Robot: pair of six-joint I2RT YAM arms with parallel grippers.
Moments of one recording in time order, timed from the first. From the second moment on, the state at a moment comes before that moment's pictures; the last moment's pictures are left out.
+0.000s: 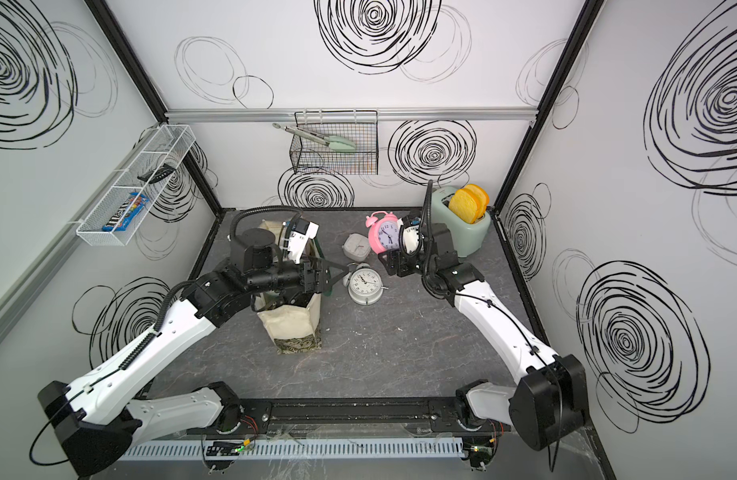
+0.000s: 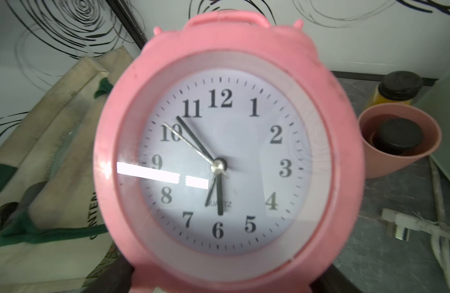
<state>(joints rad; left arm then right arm) -0.64 1.18 1.22 -0.45 0.41 -0.51 0.41 1.23 1.04 -0.32 -0.30 0.20</state>
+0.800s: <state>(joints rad) -0.81 1.40 1.38 -0.50 0.14 -0.59 0.51 1.06 0.99 -0.29 -0.37 0.31</state>
